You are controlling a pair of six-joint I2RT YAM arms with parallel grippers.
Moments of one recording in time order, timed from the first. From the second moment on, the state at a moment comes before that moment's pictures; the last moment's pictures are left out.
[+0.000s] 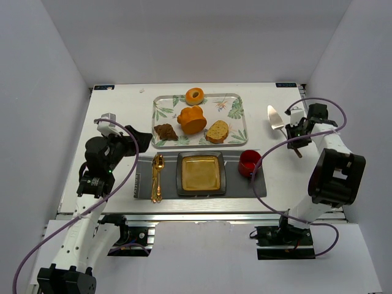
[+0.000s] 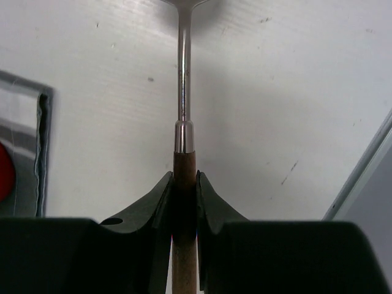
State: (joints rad) left arm -0.10 0.72 0.66 -0.12 0.26 -0.48; right arm -0.22 1.62 1.14 -0.63 -0.26 -0.53
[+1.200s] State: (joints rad) left arm -0.10 0.68 0.67 -0.09 0.27 -0.55; right arm -0.22 1.91 1.35 -0.58 -0.27 -0.53
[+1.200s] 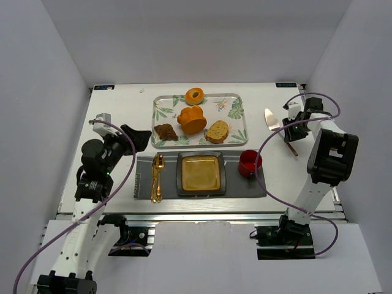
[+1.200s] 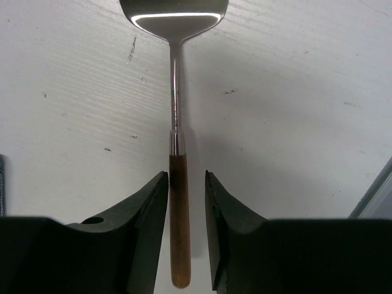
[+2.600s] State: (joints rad) left arm -0.10 0.65 0.67 -0.10 0.27 -0.57; right arm -0.22 1.91 1.28 -0.53 -0.29 -0.53
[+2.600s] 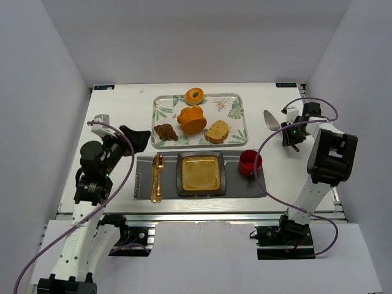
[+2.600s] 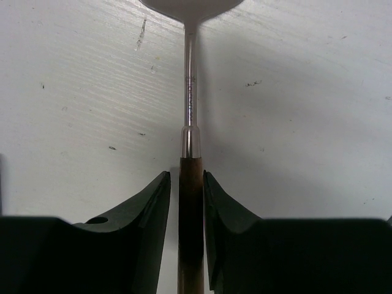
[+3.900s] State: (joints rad) left arm -0.10 0.64 0.67 -0.09 0.27 -0.59; right arm -0.22 1.84 1.19 -0.44 -0.29 -0.49
